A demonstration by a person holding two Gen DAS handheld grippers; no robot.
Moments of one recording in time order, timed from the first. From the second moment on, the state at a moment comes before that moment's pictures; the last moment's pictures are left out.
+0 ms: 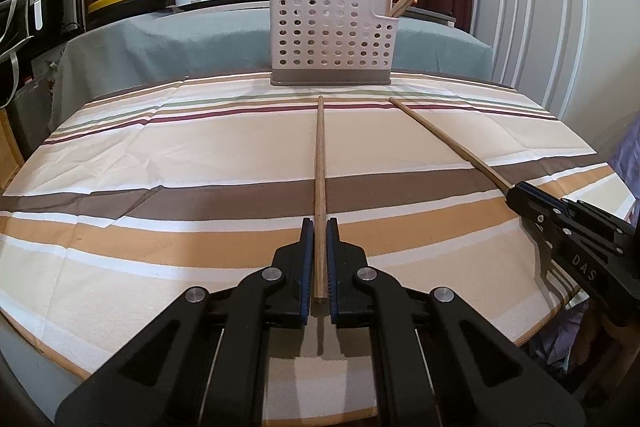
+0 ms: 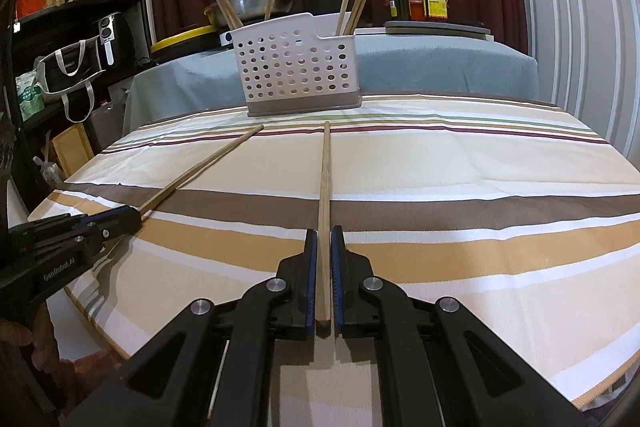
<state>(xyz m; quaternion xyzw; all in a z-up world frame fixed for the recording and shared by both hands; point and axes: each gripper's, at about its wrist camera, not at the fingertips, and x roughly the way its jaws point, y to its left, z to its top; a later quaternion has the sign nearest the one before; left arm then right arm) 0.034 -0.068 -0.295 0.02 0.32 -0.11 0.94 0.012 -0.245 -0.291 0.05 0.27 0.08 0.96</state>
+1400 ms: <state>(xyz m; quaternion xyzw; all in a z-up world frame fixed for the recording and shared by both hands) 0.012 -0.036 -0.211 0.03 0.20 -0.09 0.97 -0.011 -0.245 -0.214 0.01 0.19 0.06 0.98</state>
